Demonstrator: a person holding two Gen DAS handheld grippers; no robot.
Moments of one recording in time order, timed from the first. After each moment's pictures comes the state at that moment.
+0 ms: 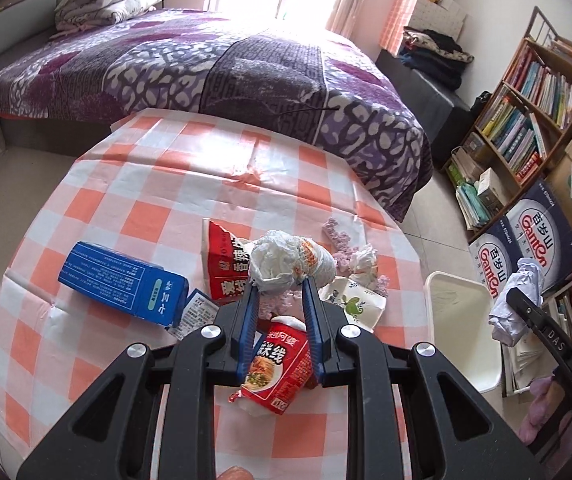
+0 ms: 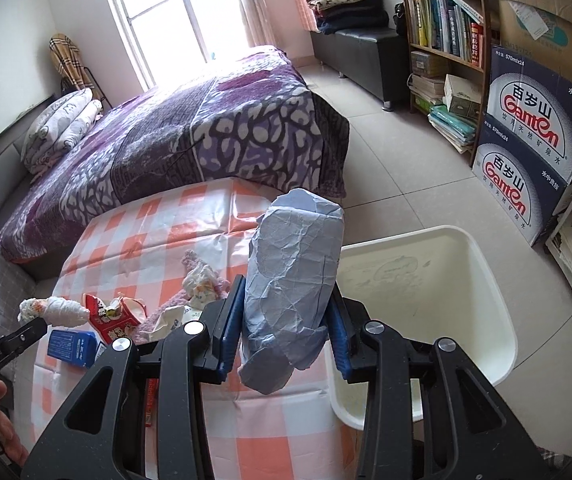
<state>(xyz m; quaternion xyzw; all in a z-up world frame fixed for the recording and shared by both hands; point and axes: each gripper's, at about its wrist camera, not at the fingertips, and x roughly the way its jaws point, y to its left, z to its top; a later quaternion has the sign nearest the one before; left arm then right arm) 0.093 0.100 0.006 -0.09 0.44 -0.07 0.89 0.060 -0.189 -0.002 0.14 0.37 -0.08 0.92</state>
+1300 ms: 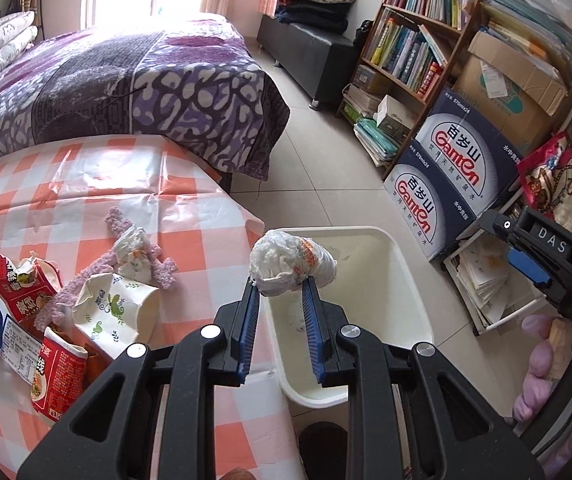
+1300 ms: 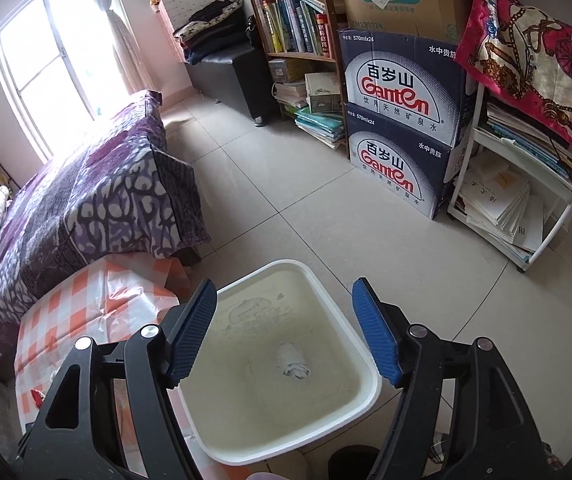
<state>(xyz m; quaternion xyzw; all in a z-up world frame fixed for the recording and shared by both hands) 0.086 -0.120 -0.014 -0.01 0.45 -0.24 0.86 0.022 -0.337 0.011 0.22 0.34 -0.27 0.87</state>
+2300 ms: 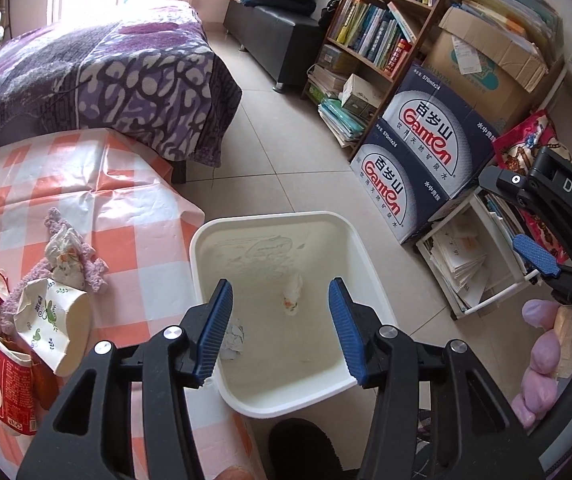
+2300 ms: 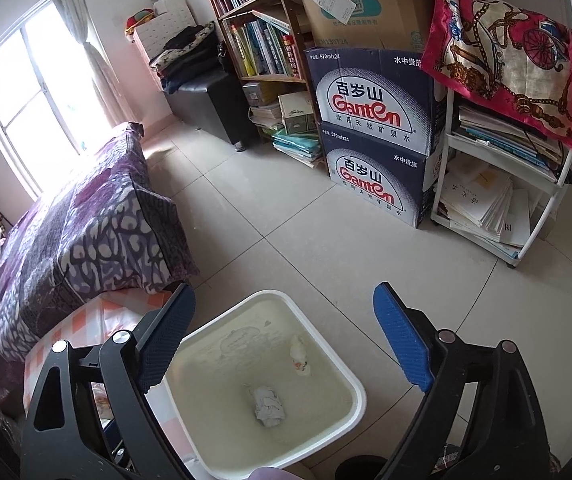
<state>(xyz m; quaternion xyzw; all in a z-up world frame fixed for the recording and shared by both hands) 0.085 -0.165 -0.022 -0.01 0.46 -0.28 0.84 0.011 -0.356 0.026 0.24 0.30 -0.30 0.87</state>
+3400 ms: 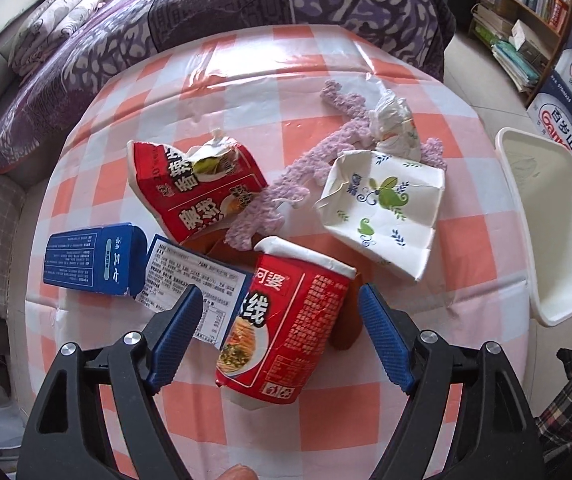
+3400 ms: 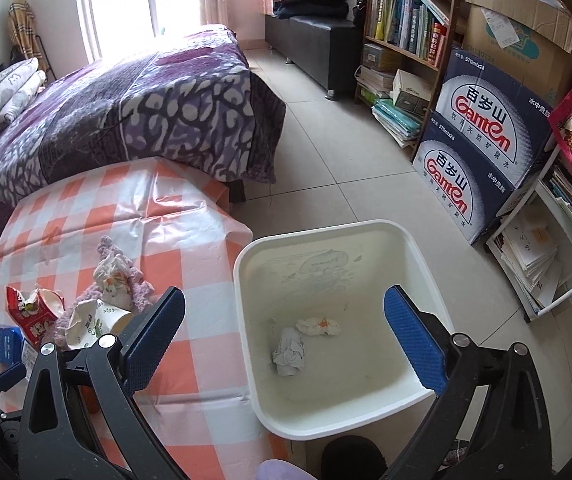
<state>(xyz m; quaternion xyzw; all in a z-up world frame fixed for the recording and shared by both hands) 0.117 0.030 -0.098 0.10 0.57 -0.03 0.81 0.081 -0.198 -0.028 0.07 0.42 -0.18 0.89</state>
